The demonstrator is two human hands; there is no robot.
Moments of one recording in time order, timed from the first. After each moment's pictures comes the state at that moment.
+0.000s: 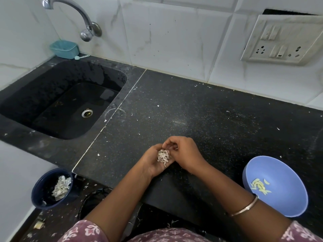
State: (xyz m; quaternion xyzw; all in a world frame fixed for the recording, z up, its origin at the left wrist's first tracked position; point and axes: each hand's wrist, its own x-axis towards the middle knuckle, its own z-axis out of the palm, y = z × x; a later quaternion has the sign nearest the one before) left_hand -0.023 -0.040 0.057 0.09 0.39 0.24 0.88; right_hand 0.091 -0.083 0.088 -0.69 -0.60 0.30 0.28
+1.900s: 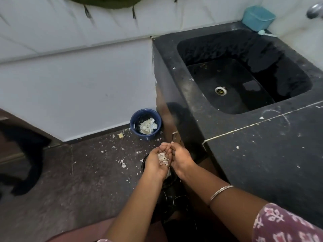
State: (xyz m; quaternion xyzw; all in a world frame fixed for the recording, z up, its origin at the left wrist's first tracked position) left_hand -0.339 -0.098 -0.070 -0.30 0.39 0.69 0.53; right_hand -0.276 -0.055 -0.048 -0.52 -0.27 0.79 0.17
